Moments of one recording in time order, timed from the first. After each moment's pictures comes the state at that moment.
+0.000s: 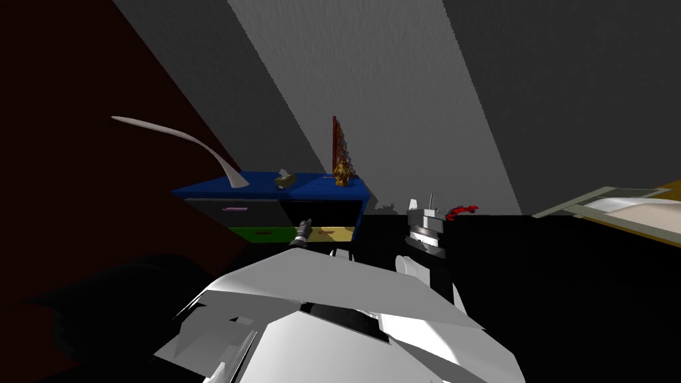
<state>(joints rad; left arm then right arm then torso) 0.64 0.03 -0.10 -1.90 0.24 -0.20 -0.02 0.47 0.02 -0.03 -2.33 0.00 -0.40 0.01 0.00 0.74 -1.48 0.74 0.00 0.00</state>
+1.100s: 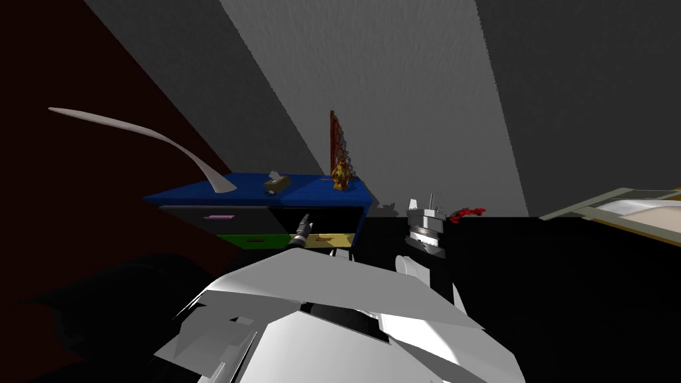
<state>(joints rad) 0.61 0.06 -0.08 -1.87 0.24 -0.20 -0.03 0.47 0.02 -0.03 -2.33 0.00 -0.40 0.01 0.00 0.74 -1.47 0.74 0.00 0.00</state>
